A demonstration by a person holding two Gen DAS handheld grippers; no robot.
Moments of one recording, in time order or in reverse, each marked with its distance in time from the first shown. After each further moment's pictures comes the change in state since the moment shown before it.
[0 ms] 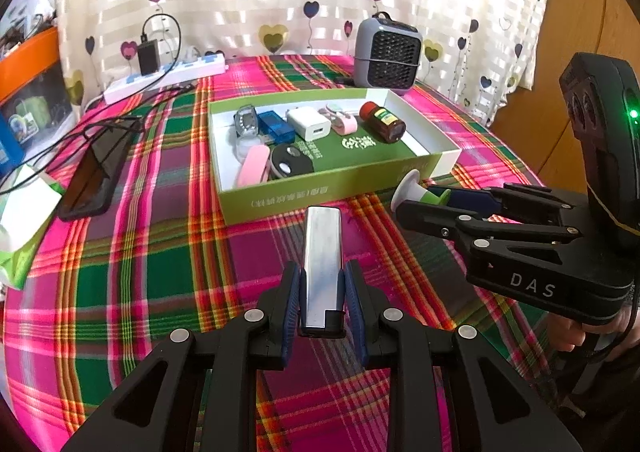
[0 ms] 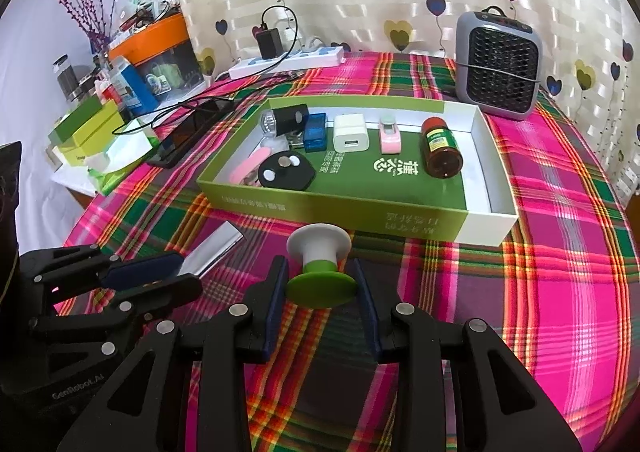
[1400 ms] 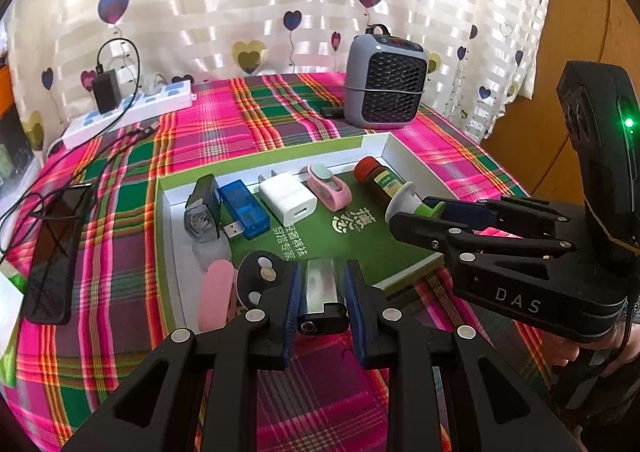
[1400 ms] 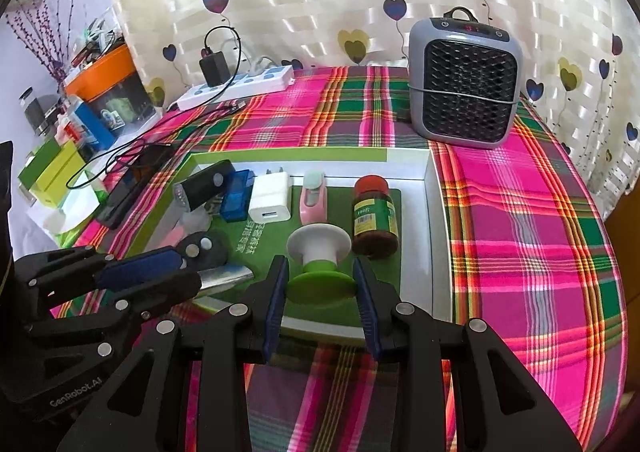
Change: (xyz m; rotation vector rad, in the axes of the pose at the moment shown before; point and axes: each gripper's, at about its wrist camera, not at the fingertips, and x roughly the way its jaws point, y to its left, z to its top) left arm 0.058 -0.008 0.081 0.028 -0.010 -0.035; right arm 0.026 -0.058 0.059 0.062 0.002 -0.059
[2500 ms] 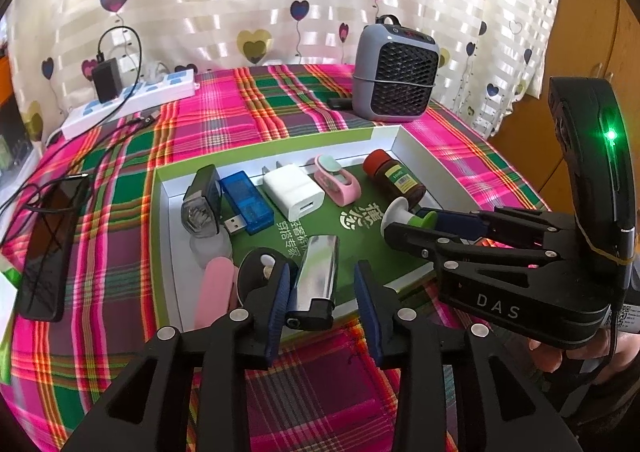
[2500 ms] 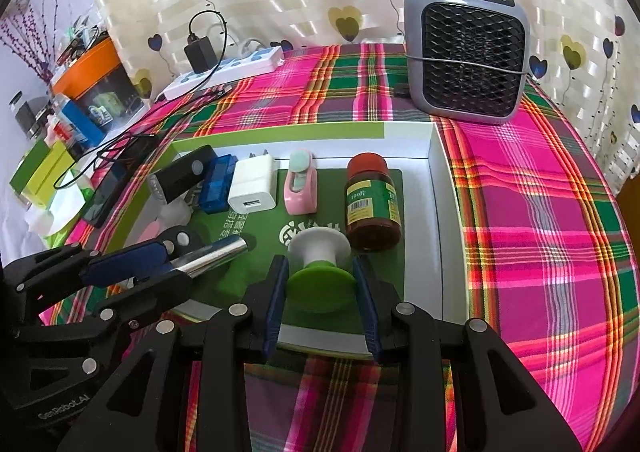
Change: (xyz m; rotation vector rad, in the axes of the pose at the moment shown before) left arm 0.013 0.003 0.001 -0.017 0.024 0.013; right arm 0.023 -0.009 -0.002 0.029 0.055 0.005
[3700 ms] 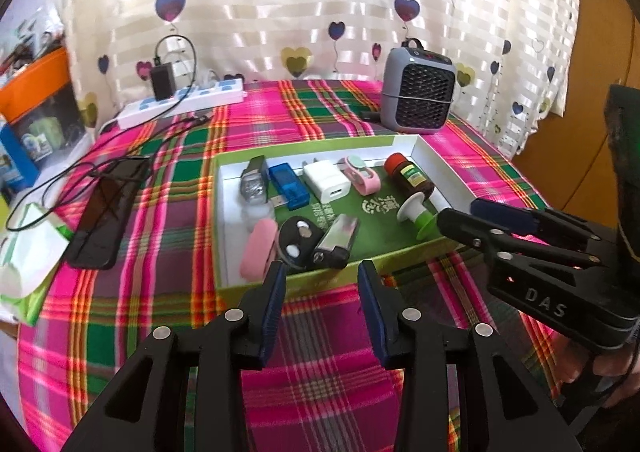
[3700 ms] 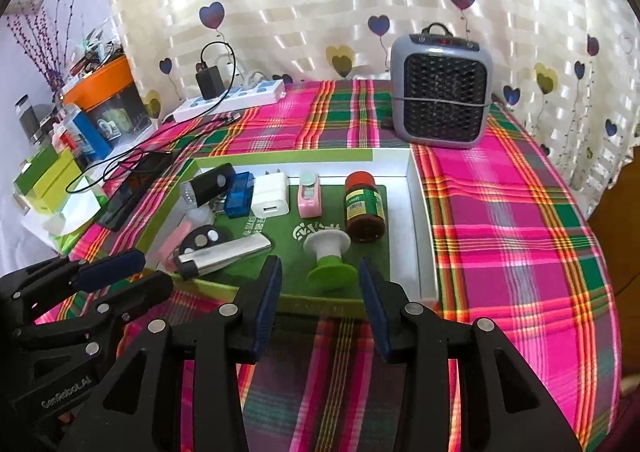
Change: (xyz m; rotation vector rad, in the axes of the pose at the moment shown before) left arm -0.051 -0.006 -0.029 -0.068 -0.062 0.135; right arm -0.054 0.020 -0.023 -0.013 -0.130 -0.063
